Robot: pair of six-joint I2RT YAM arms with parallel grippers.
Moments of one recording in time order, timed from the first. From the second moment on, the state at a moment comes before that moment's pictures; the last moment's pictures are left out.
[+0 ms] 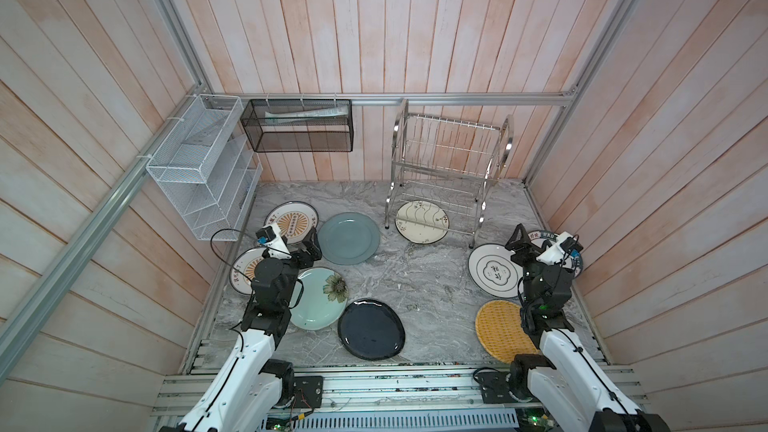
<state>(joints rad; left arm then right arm) -0.14 0.77 0.41 0.28 -0.01 -0.51 -0.03 0.80 0.27 0.58 0.20 0.55</state>
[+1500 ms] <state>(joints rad) -0.65 2.06 1.04 0.59 0.20 -1.44 0.01 0.53 0.41 -0.10 -0.43 0.73</state>
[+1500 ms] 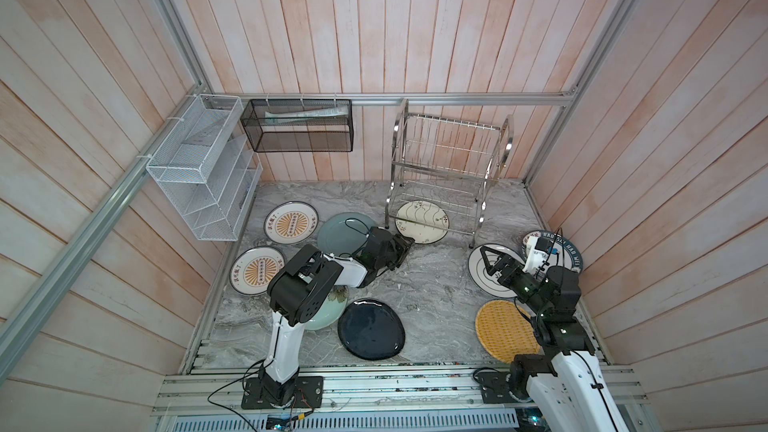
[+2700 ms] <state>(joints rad) -0.61 2.32 1.29 0.63 0.19 -1.56 0.02 0.46 0.43 -0.18 -0.50 0.79</state>
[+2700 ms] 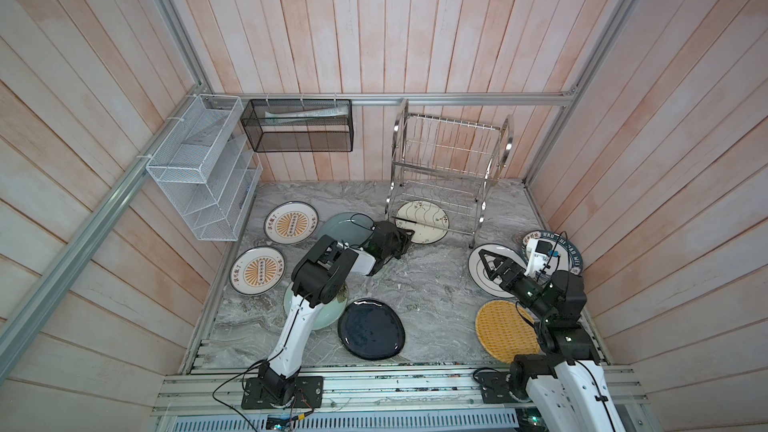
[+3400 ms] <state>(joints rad) -0.61 2.08 0.91 0.71 0.20 -1.54 0.02 0.44 0.46 -0.27 -0.41 0.78</state>
